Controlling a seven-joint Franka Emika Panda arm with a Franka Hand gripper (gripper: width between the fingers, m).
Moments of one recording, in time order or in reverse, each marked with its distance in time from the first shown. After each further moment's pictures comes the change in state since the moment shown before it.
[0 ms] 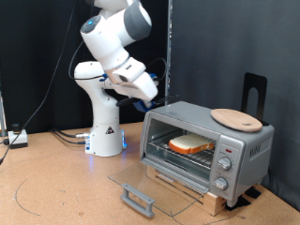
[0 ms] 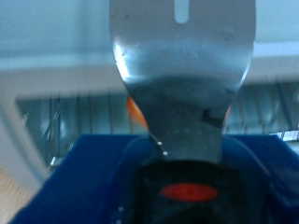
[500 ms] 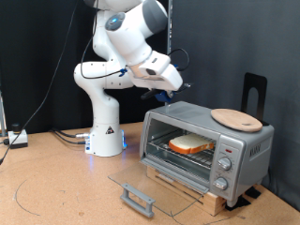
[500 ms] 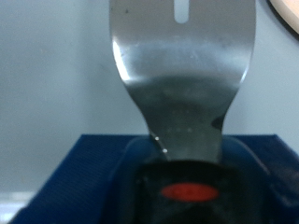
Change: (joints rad) arm 0.095 -0.057 0.106 -0.003 0.064 -0.046 0.091
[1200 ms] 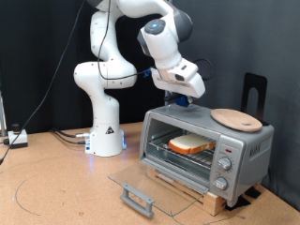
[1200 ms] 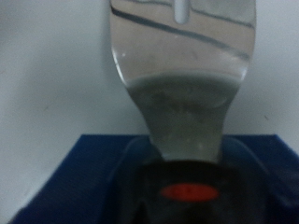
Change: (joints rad) arm 0.092 -0.041 0.285 -0.077 0.128 0.157 0.196
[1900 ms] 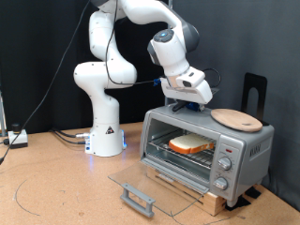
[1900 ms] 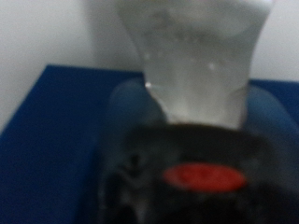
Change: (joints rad) arm 0.028 -0.007 0.115 -0.040 0.142 0.156 -0.009
